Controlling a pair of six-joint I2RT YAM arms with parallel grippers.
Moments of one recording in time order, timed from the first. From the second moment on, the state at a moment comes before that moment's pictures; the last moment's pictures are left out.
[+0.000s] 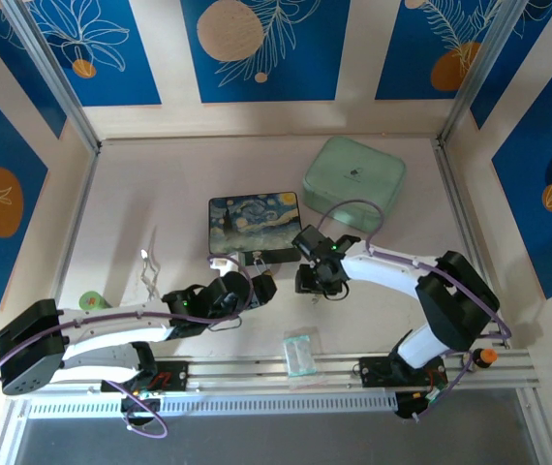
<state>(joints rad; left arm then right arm) -1.13 1.15 0.52 -0.02 -0.27 -1.20 0.76 1.51 0.85 -0.70 -0.03 0.79</state>
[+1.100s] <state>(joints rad) -1.13 1.15 0.52 -0.03 -0.28 -1.20 0.83 1.53 0.79 -0.71 0.03 0.86</state>
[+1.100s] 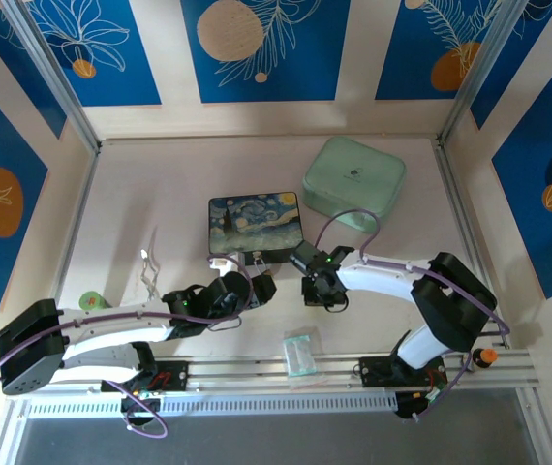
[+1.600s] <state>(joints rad) -1.13 1.15 0.52 -0.05 -0.30 -1.17 0.73 1.39 0.66 -0.59 -0.09 0.67</state>
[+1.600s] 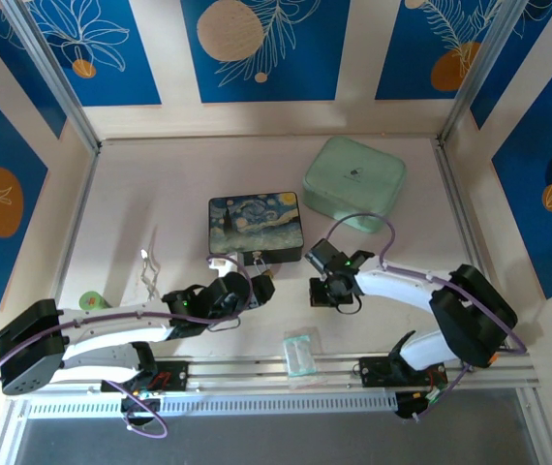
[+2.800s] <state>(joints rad) -1.12 1.09 0.27 0.57 -0.27 -1.86 0.85 1.17 0.68 -0.19 -0.52 0.60</state>
